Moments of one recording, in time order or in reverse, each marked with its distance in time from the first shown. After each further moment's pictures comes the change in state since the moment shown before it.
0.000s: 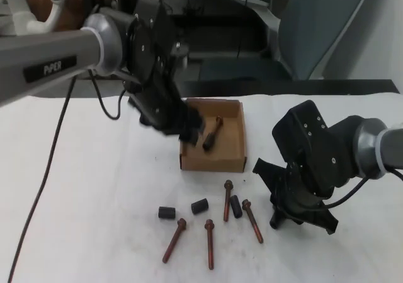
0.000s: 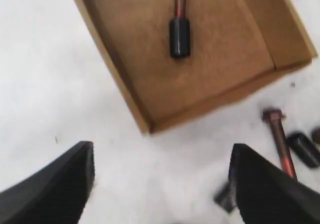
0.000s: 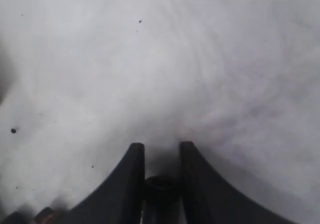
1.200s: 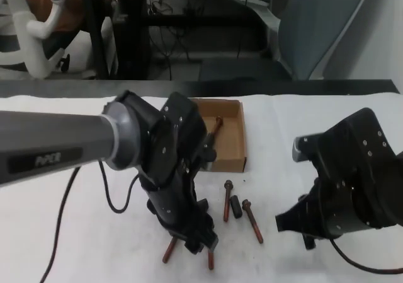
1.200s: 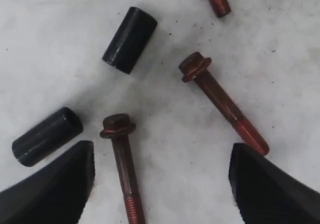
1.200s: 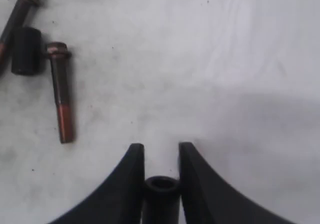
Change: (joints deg) left arm -12.7 -7.8 21.5 -5.9 -5.9 1.6; right arm -0.1 -21.1 13.4 1.4 -2.5 -44.9
